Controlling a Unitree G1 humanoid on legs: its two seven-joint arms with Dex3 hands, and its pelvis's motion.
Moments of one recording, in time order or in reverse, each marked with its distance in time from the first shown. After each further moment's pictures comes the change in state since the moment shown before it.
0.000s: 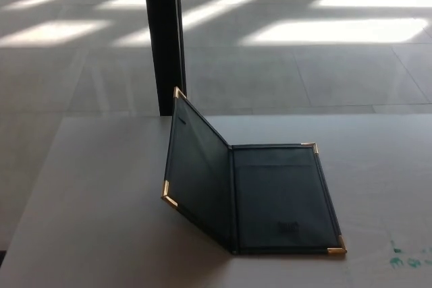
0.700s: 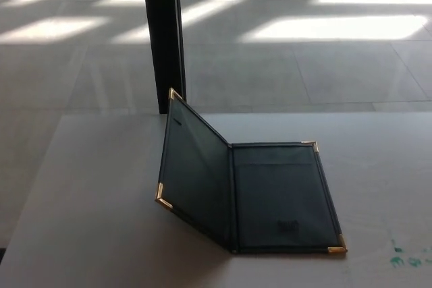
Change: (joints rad) left_arm -0.307 0.138 0.104 -0.355 -0.119 0.197 -0.044; right_arm 0.000 -0.001 -0.193 -0.122 0.225 0.097 0.083
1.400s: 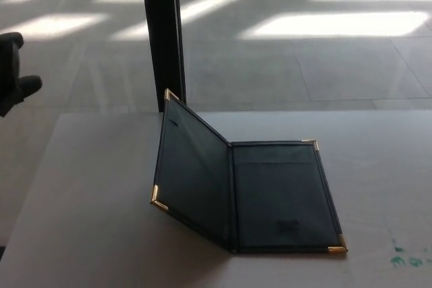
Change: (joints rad) left_arm -0.386 -0.040 -0.172 0.073 -0.019 0.133 0.000; right_arm 0.003 -0.002 0.010 0.006 0.047 0.008 0.008
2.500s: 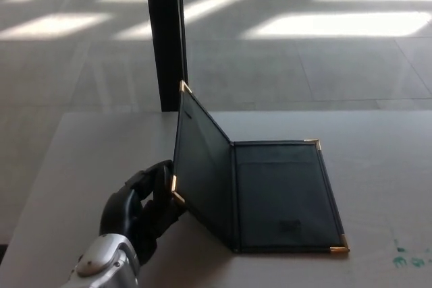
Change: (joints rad) left_arm 0.385 -0.554 -0.166 -0.405 -0.033 0.160 0.133; right_arm 0.001 -0.010 0.021 -0.022 0.025 0.013 -0.009
